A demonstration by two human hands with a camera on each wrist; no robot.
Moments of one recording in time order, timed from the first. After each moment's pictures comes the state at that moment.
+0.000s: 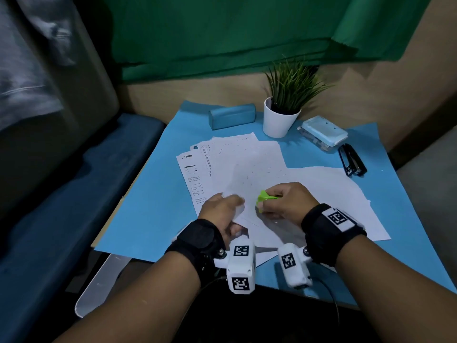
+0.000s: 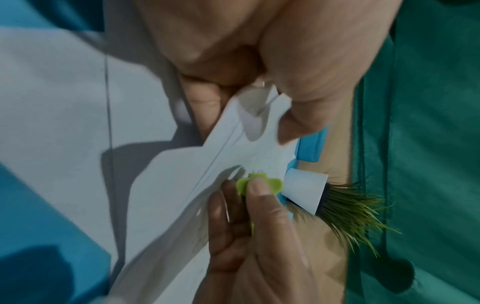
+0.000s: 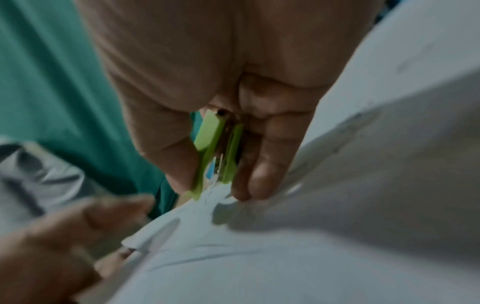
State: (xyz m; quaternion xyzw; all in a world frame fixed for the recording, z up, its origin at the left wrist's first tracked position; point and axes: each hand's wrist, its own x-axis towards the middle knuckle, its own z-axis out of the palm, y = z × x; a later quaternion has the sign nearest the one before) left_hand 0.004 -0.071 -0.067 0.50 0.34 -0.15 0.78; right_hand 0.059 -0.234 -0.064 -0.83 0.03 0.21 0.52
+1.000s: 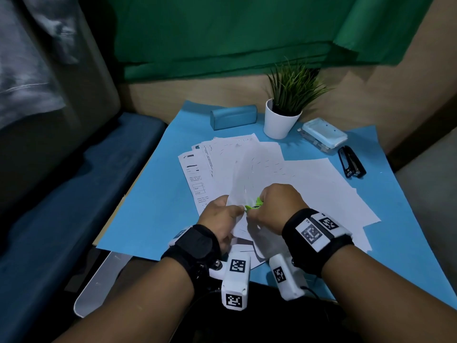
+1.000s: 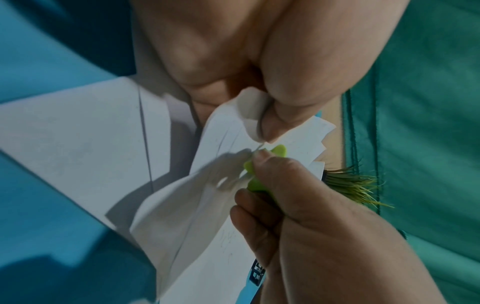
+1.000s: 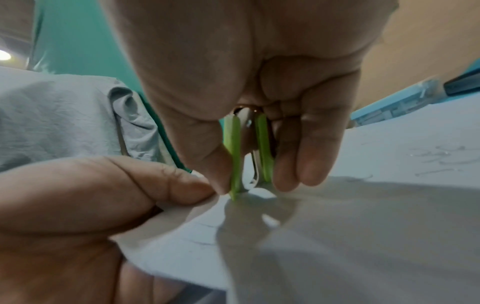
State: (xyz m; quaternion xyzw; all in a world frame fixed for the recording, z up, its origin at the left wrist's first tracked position) left_hand -0.009 -0.068 -0.079 0.53 0.27 -0.15 0.79; right_hand 0.038 -0.193 -0.037 -0.98 -0.07 0.14 0.13
